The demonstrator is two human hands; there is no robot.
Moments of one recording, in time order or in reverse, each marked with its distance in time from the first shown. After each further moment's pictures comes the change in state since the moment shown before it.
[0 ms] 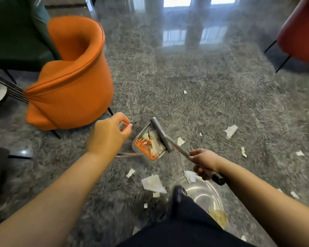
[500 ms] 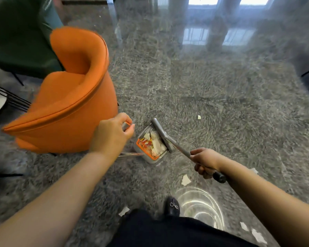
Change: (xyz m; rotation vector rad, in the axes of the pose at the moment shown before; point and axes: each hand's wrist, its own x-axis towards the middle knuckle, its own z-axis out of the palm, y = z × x) left_hand 0.312 -0.007 0.068 0.024 0.056 -0.120; right_hand 0.206 -0.273 -0.108 -0.120 -0.084 0.018
